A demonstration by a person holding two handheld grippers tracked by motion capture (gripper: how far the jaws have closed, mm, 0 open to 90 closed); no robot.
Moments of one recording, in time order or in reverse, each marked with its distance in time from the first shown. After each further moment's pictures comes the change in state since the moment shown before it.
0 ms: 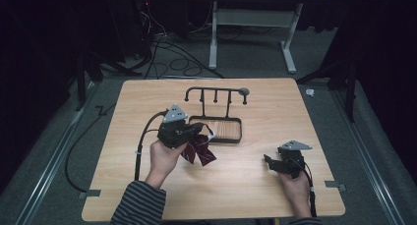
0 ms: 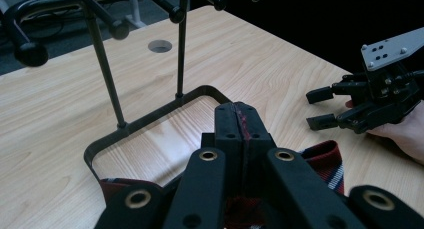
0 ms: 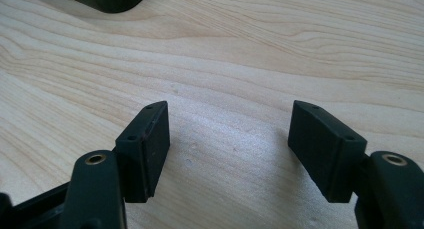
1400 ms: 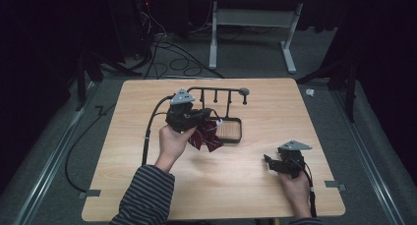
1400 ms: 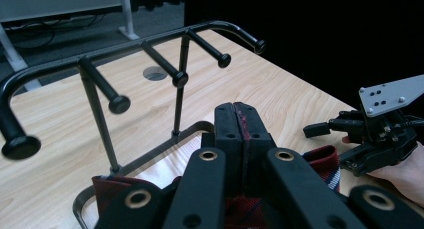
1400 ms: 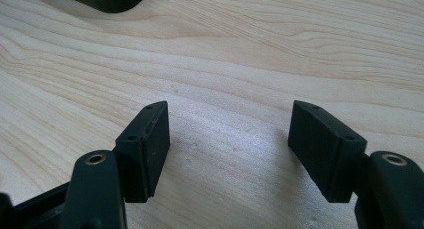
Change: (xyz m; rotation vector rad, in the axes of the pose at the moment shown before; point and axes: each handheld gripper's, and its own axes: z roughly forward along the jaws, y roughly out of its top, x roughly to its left) left arm 0.010 0.038 0.022 -0.040 -0.032 -0.022; right arm 0.000 0.000 0.000 0.000 0.000 -0.002
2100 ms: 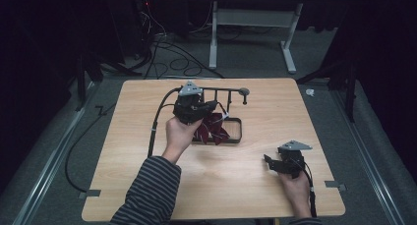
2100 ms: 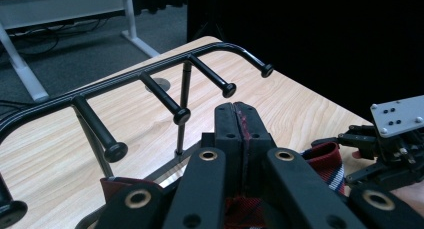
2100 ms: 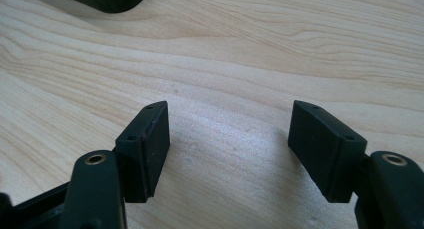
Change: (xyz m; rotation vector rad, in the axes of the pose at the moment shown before) left arm 0.003 0.018 0.019 -0.001 0.019 0.002; right arm 0.000 0.000 0.000 0.000 0.001 0.003
